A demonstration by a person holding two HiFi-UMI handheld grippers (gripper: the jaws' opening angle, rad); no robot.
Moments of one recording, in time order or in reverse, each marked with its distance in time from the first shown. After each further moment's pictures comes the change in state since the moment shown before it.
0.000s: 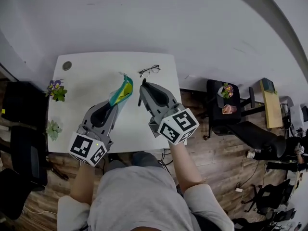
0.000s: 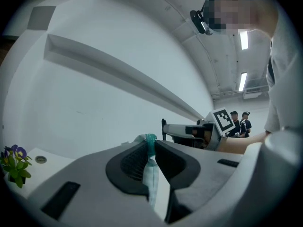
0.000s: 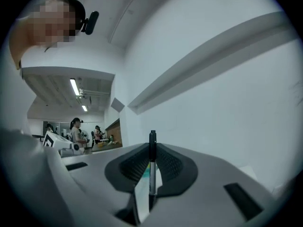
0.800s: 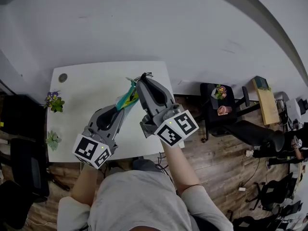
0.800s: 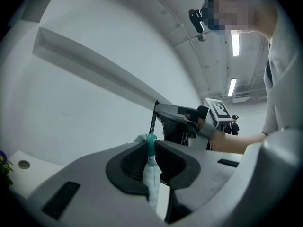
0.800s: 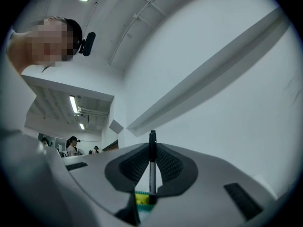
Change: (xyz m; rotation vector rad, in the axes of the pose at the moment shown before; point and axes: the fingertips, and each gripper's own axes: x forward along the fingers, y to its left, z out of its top) left arm 0.025 -0.033 0.022 0.012 -0.041 -0.131; right arm -0.008 0.013 0.081 0.048 -0.257 -0.004
